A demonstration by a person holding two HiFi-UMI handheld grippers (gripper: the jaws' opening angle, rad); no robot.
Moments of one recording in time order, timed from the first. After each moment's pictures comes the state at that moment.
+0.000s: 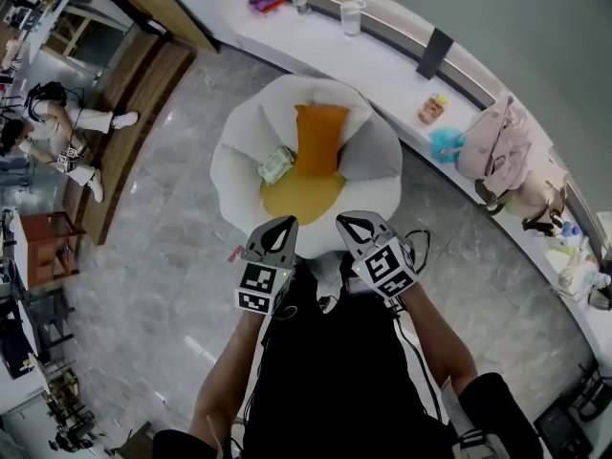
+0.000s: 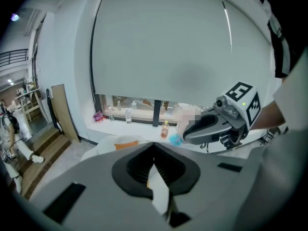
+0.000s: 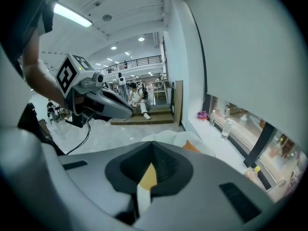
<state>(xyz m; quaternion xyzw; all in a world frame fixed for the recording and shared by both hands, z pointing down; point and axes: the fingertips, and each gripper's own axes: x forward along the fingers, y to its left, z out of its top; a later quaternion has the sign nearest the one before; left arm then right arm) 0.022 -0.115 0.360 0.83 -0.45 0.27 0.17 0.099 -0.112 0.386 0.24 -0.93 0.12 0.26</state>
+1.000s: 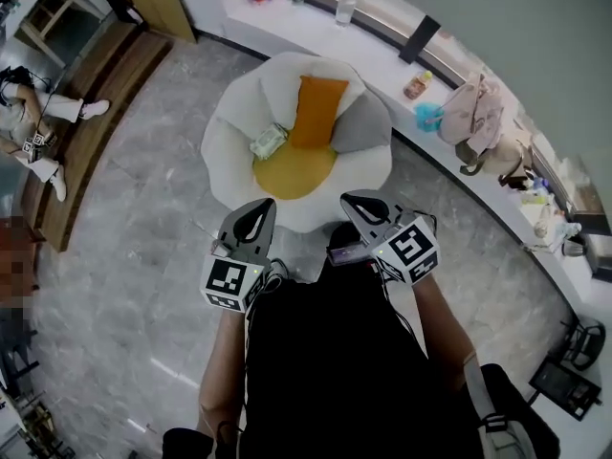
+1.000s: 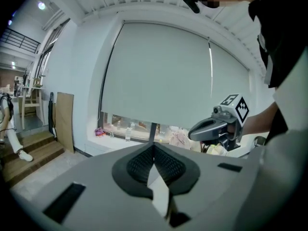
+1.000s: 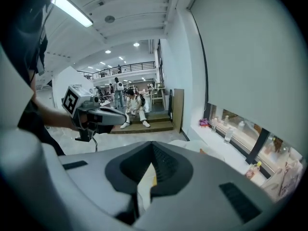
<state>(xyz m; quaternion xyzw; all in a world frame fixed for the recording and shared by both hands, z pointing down) -0.167 0.024 0.288 0.89 -0.43 0.10 0.12 -0.047 0.024 0.297 0.30 -0.92 0.11 0.22</state>
